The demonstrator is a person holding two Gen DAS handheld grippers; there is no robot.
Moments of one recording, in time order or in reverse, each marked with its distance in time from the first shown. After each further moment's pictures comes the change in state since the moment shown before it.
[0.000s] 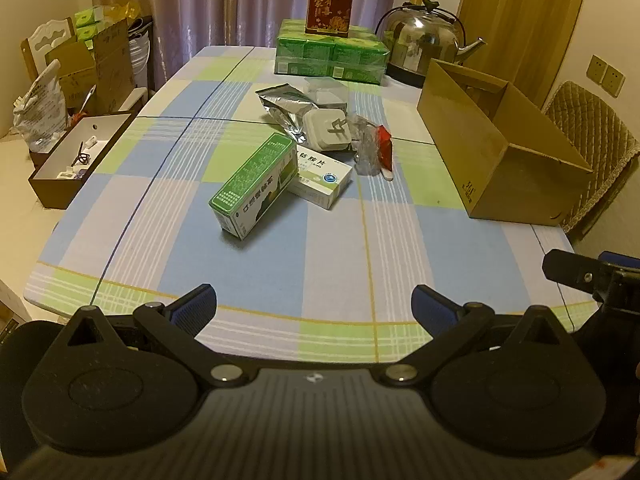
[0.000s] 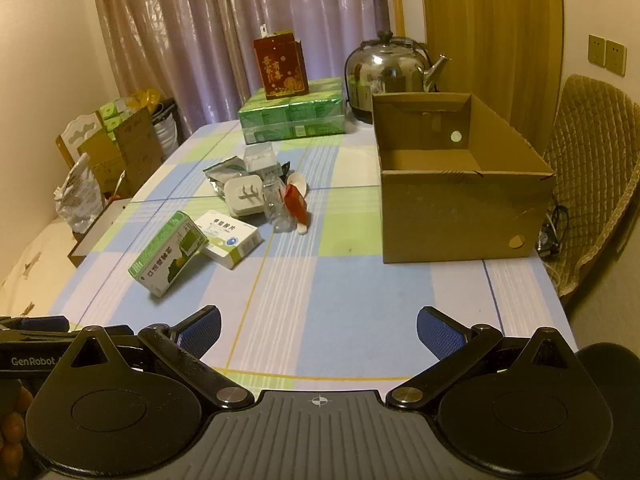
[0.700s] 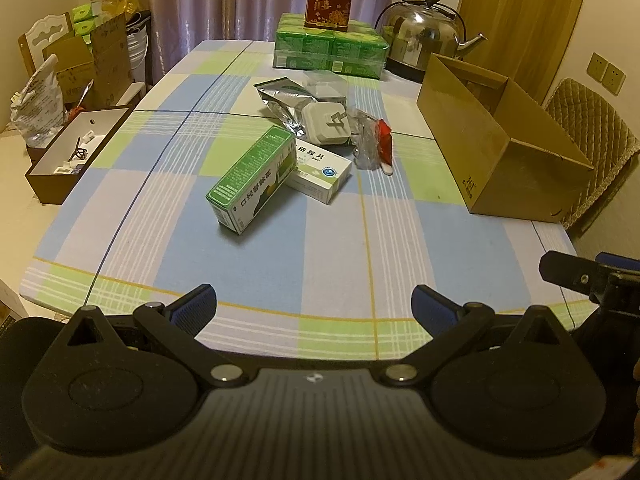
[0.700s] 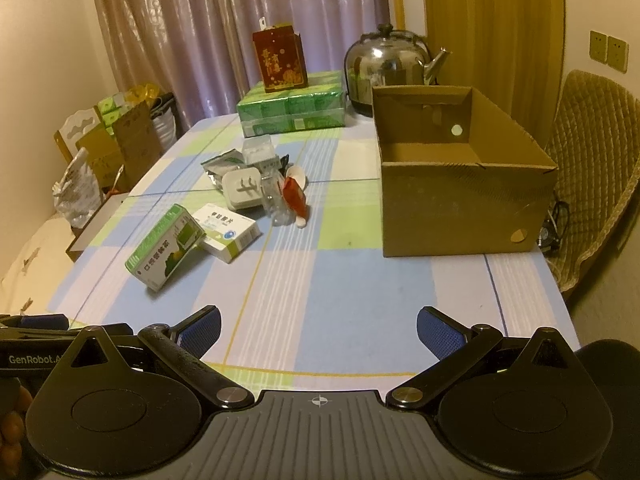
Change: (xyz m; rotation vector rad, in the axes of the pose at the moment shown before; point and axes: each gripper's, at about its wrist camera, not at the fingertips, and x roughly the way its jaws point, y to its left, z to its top) left arm 0.005 0.004 -0.002 -0.006 0.014 -0.005; right arm 0.007 -0.001 -0.004 -0.004 0.023 0.002
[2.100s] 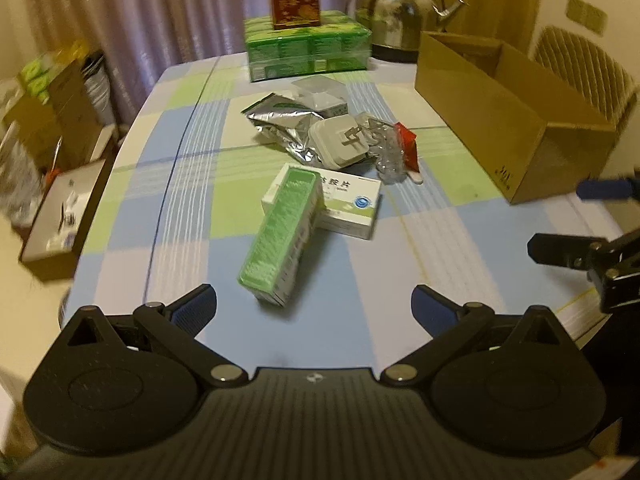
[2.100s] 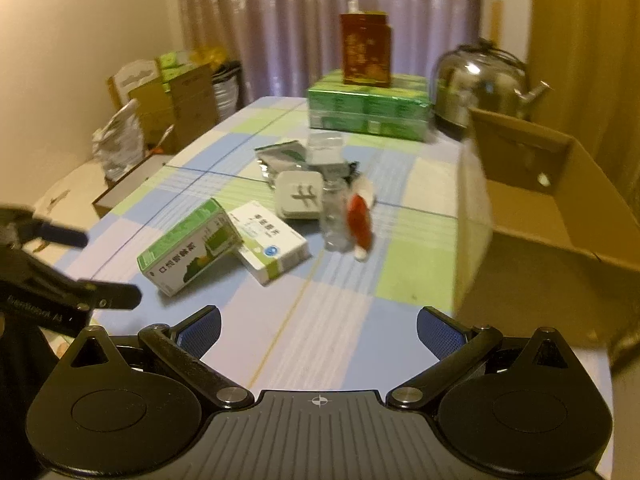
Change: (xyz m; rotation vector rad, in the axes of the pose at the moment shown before) left arm 0.062 0.040 0.069 0.289 0.026 0.001; right arm 0.089 0.040 0.043 -0.269 0.024 0.133
